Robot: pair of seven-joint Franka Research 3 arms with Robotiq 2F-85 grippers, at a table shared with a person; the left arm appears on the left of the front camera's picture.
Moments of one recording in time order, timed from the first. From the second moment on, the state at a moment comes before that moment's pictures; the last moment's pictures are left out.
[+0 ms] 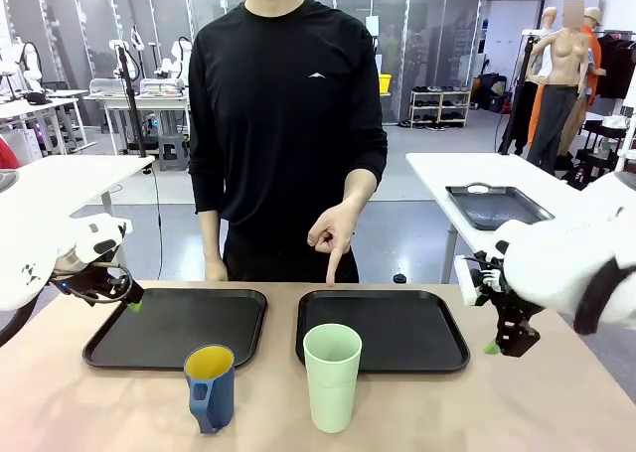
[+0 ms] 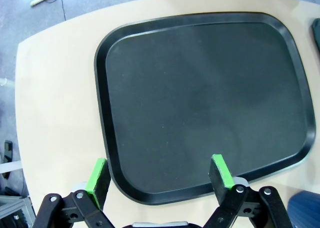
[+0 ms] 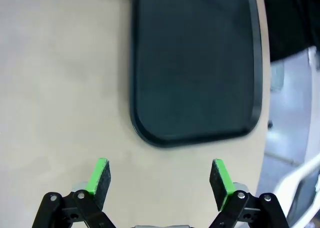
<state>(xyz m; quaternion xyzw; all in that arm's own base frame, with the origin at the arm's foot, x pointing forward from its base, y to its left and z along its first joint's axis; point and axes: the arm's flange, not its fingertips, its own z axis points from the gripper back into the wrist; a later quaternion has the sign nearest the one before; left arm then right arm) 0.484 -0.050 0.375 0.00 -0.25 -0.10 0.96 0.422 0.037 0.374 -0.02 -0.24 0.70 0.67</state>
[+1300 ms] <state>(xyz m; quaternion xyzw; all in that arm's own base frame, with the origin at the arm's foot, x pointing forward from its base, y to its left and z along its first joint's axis) 0.484 -0.050 0.375 0.00 -0.25 -0.10 0.96 0.385 0.054 0.305 0.35 -0.44 0.62 0.54</state>
